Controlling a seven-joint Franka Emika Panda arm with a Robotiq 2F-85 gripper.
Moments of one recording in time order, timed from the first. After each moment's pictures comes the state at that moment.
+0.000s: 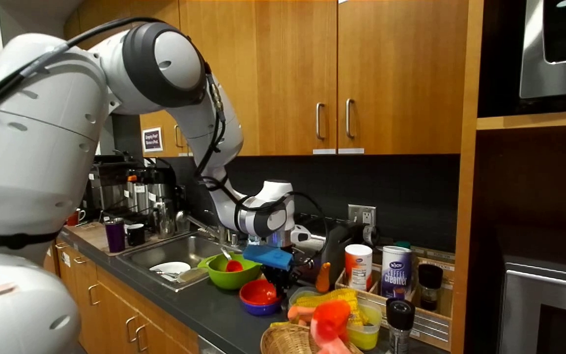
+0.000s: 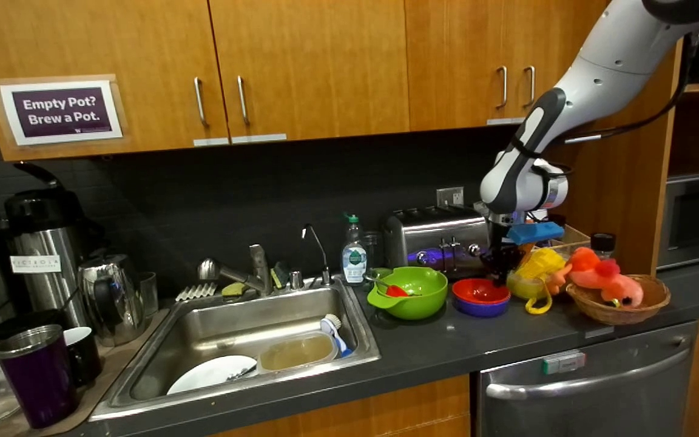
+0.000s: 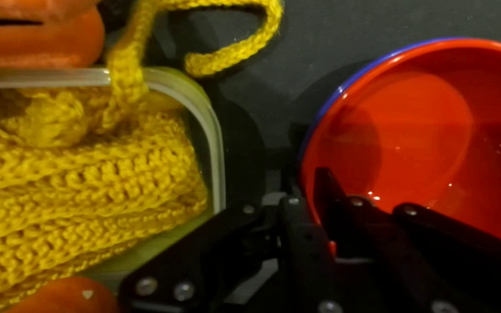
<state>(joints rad) -0.09 0.33 -0.03 -2.22 0.08 2.65 -0.14</state>
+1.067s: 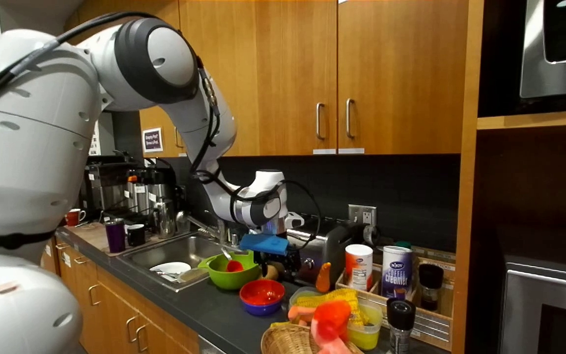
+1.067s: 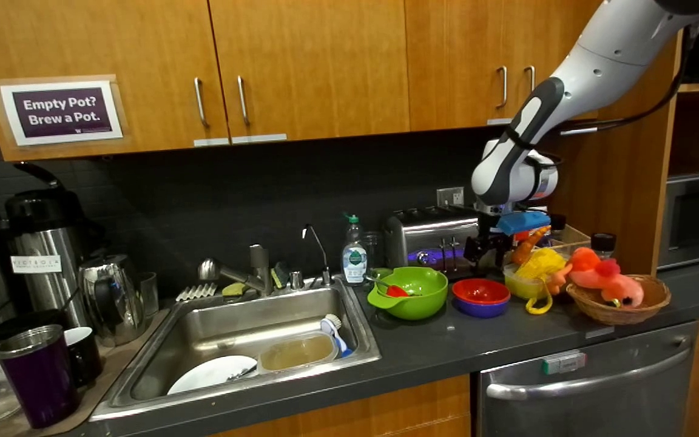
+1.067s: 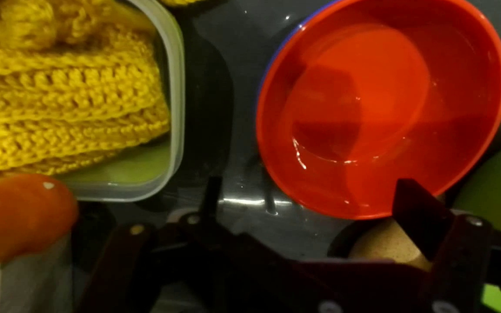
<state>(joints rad) -0.06 0.30 -0.01 -2.19 0.04 2.65 -0.15</state>
